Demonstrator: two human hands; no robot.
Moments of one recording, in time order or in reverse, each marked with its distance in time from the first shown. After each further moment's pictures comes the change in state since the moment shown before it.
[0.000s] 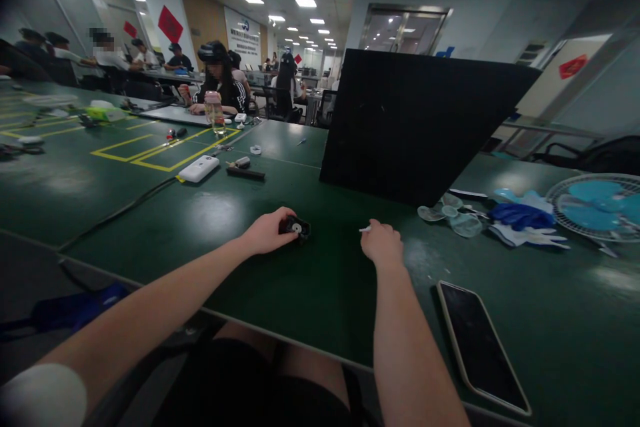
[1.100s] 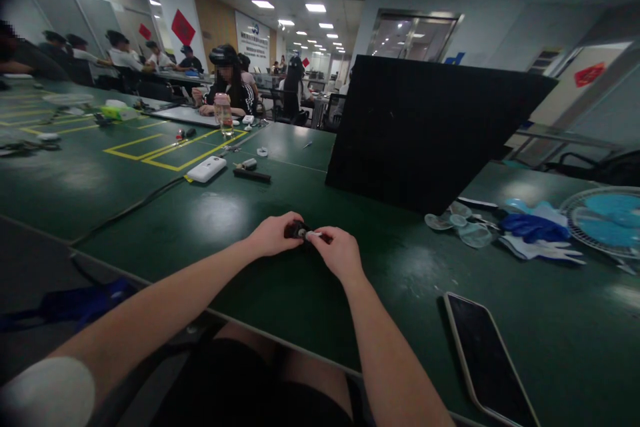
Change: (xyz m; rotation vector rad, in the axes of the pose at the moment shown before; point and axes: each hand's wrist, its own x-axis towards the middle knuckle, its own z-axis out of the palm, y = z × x) left_hand 0.000 0.006 0.001 0.089 0.026 0.043; right_hand -0.064 -0.102 0.015 0.467 -0.105 -0.331
